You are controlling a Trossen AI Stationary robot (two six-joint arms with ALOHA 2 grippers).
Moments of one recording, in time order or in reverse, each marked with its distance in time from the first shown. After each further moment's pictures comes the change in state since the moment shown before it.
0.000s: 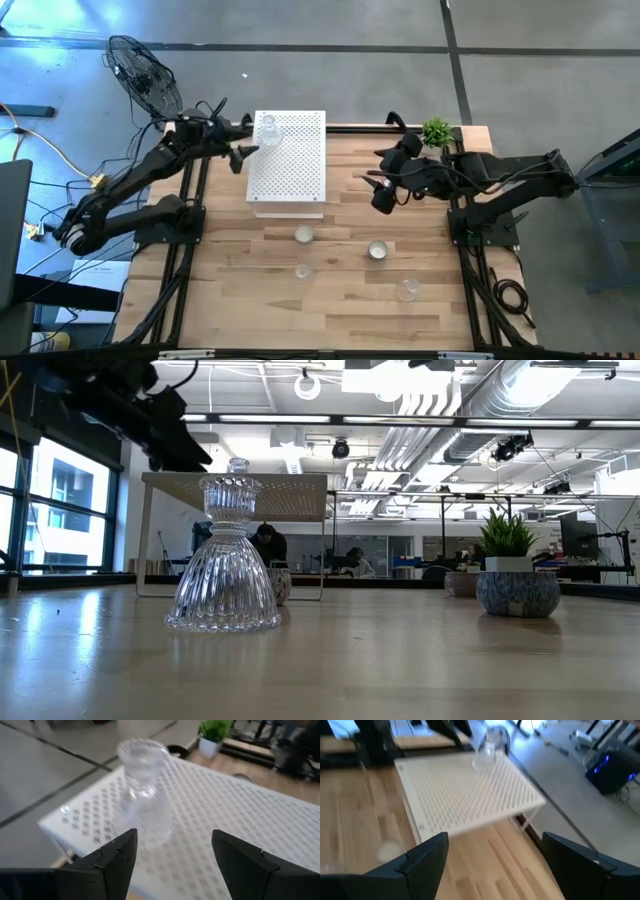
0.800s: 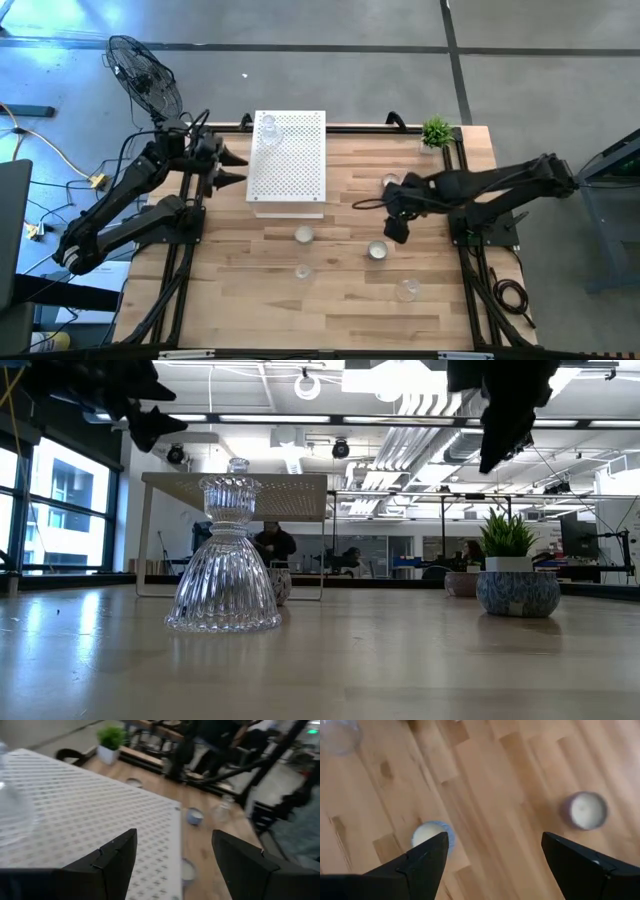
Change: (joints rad) left arm 0.000 -0.238 0.000 -0.205 0.489 -0.116; right arm -0.006 0.000 -0.318 -0.207 -0.422 0.331
